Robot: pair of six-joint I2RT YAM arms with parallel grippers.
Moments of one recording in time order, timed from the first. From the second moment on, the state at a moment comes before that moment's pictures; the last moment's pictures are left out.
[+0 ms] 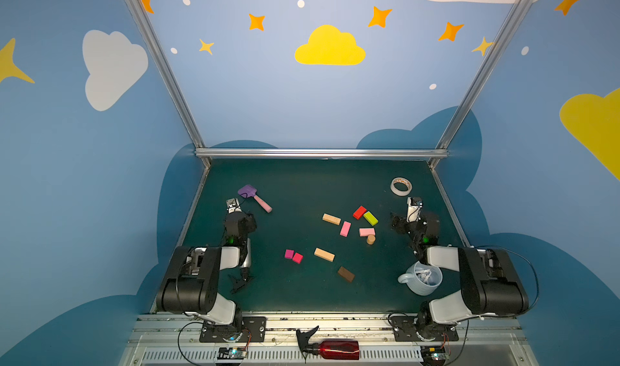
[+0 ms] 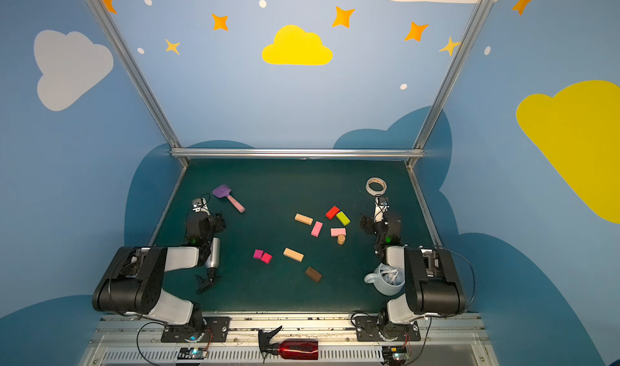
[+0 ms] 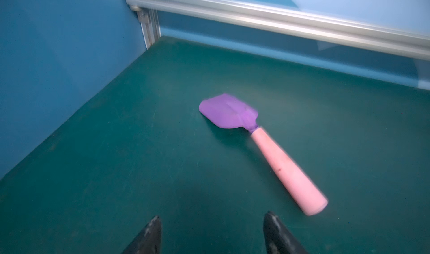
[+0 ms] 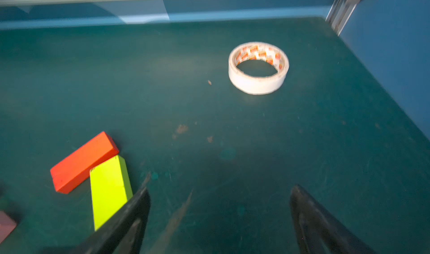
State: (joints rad) left arm -0.01 1.50 0.44 0.58 -0.24 -0.21; right arm 0.03 1.46 0.46 0.54 -0.08 0.00
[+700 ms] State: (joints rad) left arm -0.18 1.19 0.92 -0.17 0.09 -0.29; right arm 0.27 1.14 0.89 -0.35 -0.07 0.12
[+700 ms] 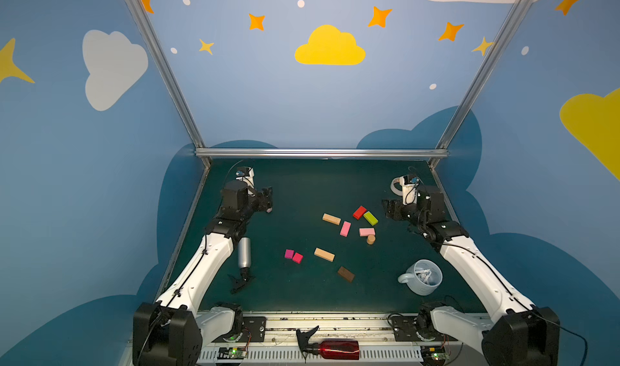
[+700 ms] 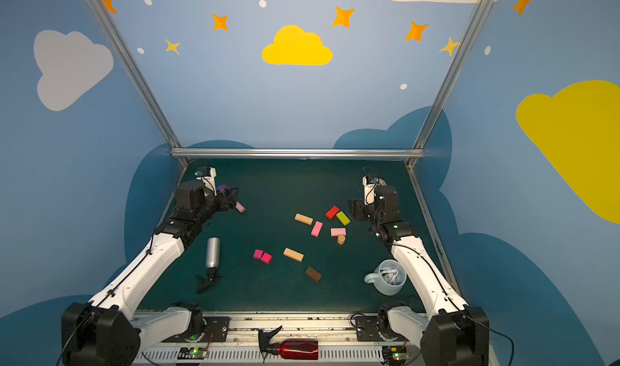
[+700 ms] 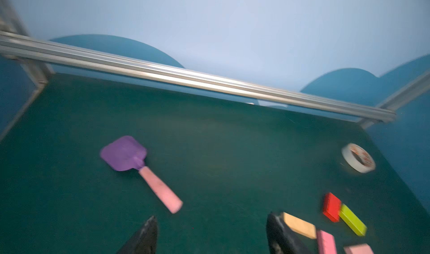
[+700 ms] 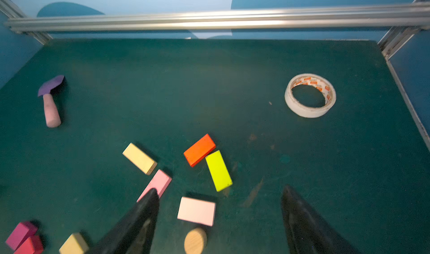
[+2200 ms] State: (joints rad) left arm -0.53 2.07 1.50 -0.50 0.24 -0.42; right arm 0.55 1.90 1.29 -0.44 -0.31 0.48
